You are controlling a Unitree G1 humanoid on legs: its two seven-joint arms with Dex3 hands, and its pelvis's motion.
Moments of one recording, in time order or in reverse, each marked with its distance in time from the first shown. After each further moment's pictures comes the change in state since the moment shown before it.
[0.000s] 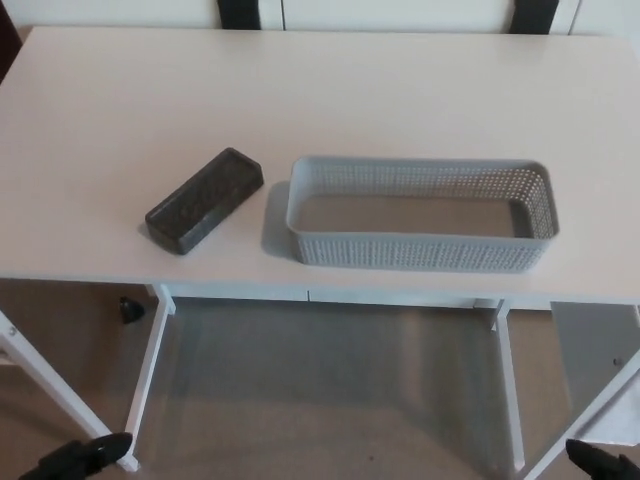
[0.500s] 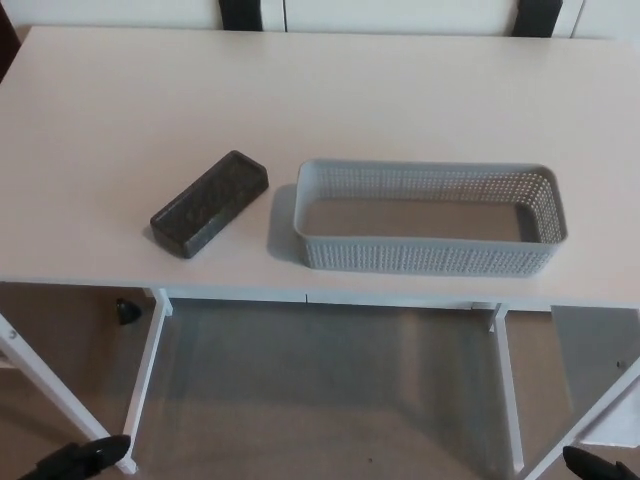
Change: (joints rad) left_arm 0.003 0.003 0.003 -0.001 -0.004 0.000 -0.006; right_arm -0.002 0.001 0.008 0.016 -0.004 -0.009 -0.005
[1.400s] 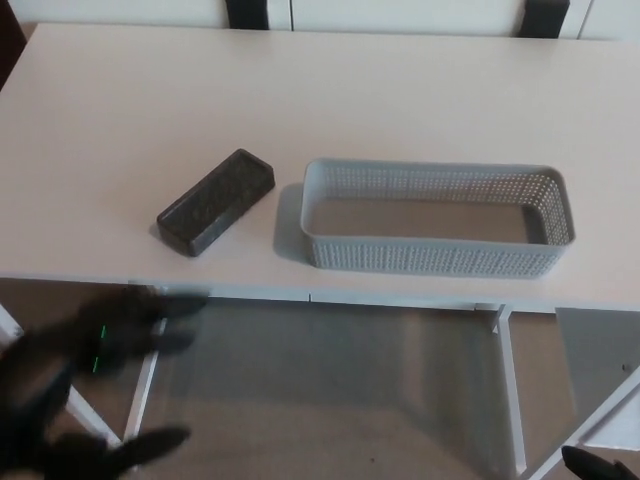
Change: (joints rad) left_arm -0.113 0.233 -0.026 -0.614 -0.117 -0.044 -0.081; right_arm 0.008 0.001 0.002 -0.014 0.000 0.000 0.001
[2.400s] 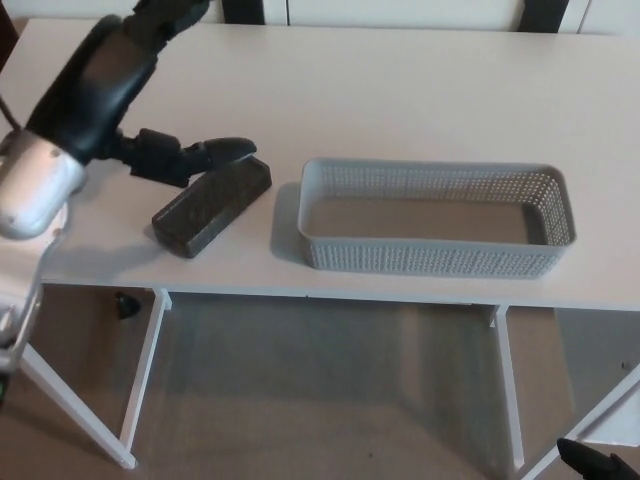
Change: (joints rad) left_arm -0.884 -0.006 -0.277 0.644 0.313 0.019 0.193; right_arm -0.003 0.000 0.007 -0.011 0.000 0.000 0.000
